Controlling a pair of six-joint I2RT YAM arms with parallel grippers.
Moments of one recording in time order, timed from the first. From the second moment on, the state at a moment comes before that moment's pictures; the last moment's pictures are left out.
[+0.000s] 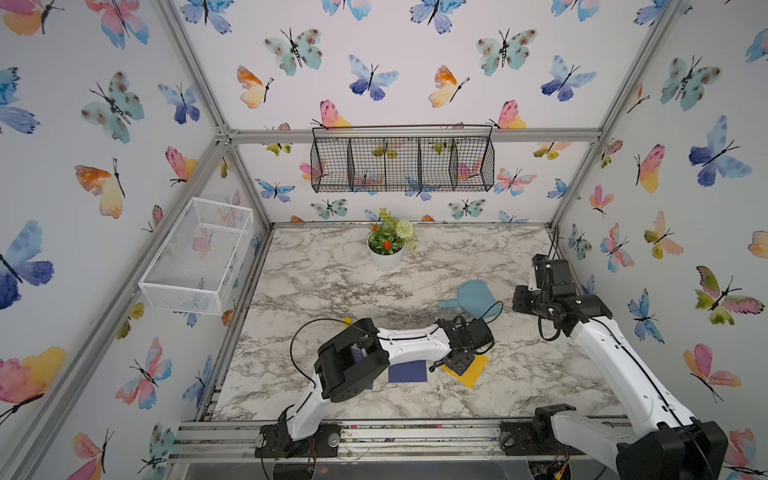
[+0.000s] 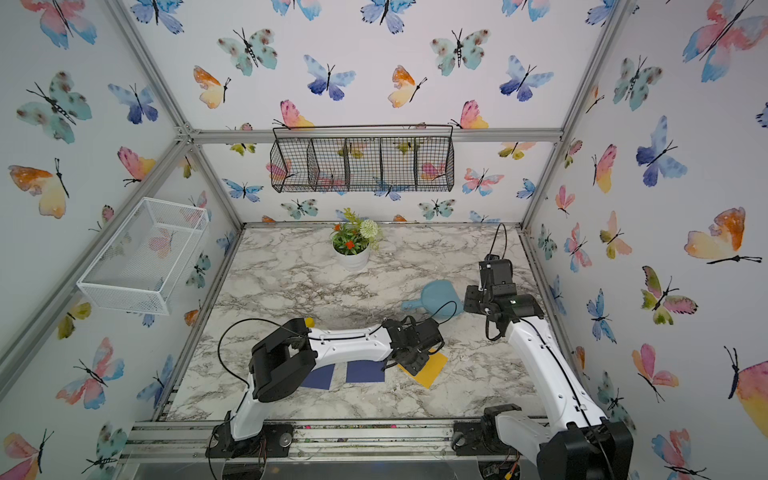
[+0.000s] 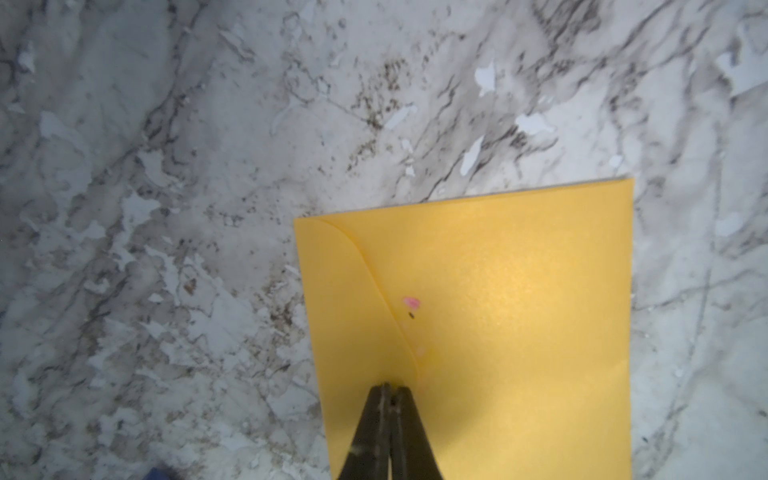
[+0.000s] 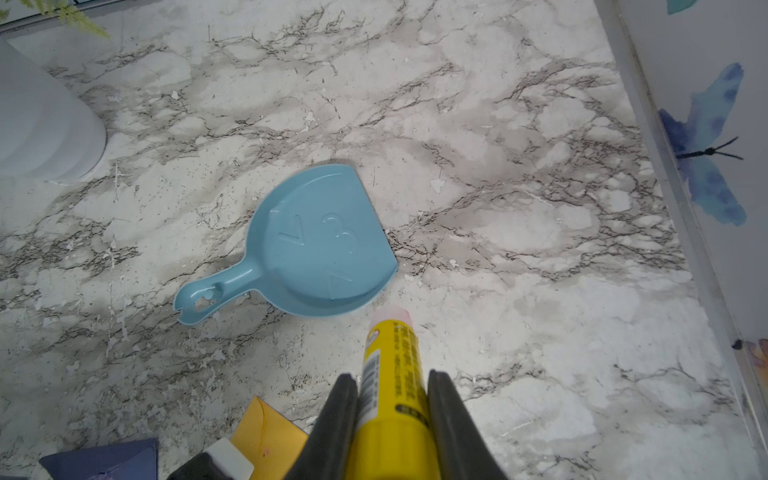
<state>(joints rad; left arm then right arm) -1.20 2.11 1.52 -0.66 -0.13 -0.39 0.19 1.12 0.98 -0.76 0.13 0.27</state>
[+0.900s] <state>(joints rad) -1.19 2.11 1.55 -0.68 -0.13 -0.39 0.19 1.13 1.01 -0.77 0.13 0.26</state>
